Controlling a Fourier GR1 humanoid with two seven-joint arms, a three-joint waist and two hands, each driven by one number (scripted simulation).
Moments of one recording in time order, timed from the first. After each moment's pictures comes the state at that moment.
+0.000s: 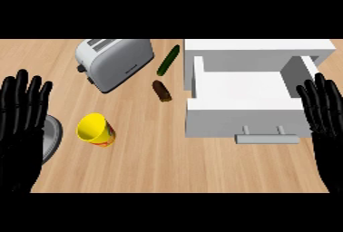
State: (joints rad) left arm 0.00 0.08 -0.01 -2.10 0.00 0.04 0.01; right arm 0.01 -0.14 0.02 -2.10 0.03 0.02 0.04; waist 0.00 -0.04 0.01
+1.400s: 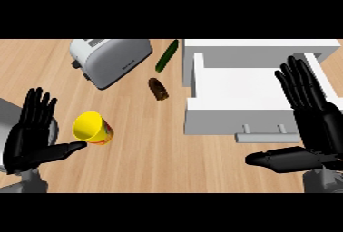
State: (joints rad) left arm -0.05 0.13 0.26 -1.52 0.22 -0.08 -0.13; right arm -0.15 -0.15 -0.04 -1.90 -0.06 0.14 0.05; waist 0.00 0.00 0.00
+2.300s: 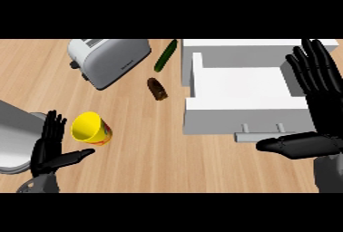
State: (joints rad) left arm -0.21 0.22 0.36 -0.73 0.13 -0.14 -0.62; right arm -0.26 -0.18 -0.11 -1.88 -0.11 0.16 0.11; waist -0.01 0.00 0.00
